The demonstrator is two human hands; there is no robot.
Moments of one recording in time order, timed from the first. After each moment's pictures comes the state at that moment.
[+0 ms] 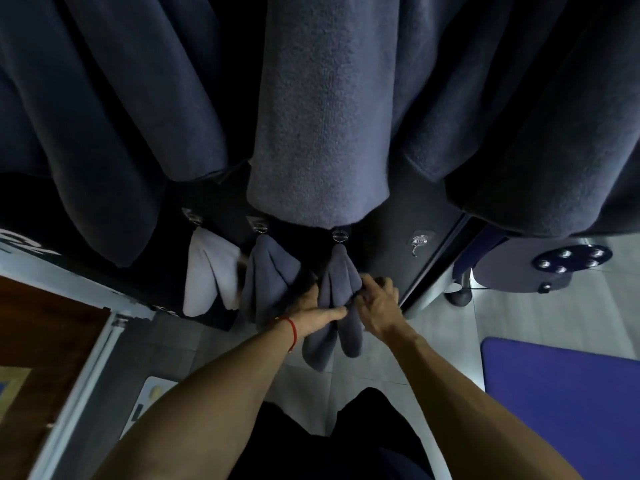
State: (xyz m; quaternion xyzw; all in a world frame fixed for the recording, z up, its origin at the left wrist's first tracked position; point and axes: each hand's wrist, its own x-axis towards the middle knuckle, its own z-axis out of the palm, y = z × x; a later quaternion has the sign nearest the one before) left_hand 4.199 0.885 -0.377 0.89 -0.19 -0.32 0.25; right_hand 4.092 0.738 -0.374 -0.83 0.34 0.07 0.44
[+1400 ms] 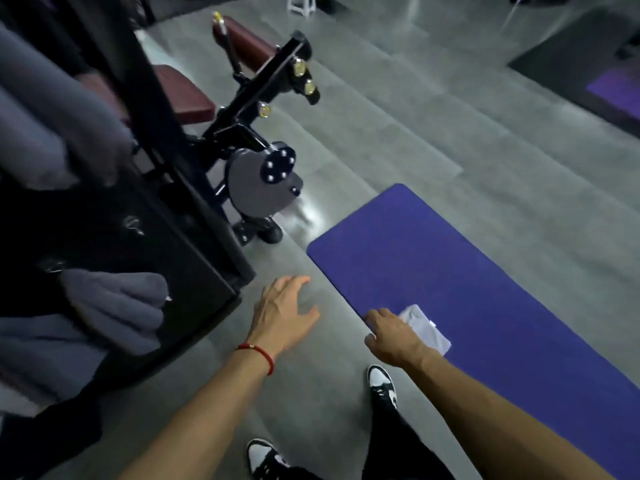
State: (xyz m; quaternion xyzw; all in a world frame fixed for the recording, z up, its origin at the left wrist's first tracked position) left_hand 3.863 0.832 -0.227 0.71 -0.60 -0.36 0.11; right_hand 3.630 0.820 -0.317 -0.71 0.62 0.17 0.31
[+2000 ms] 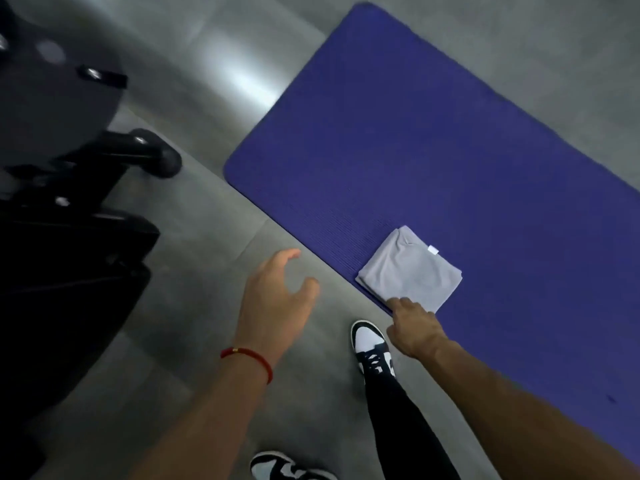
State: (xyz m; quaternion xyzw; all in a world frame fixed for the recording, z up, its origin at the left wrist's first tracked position) left_hand 3.618 0.661 -0.554 0.74 -0.51 -0.43 0.05; right_hand 3.396 0.742 -0.709 -0.57 0.65 0.27 0.43
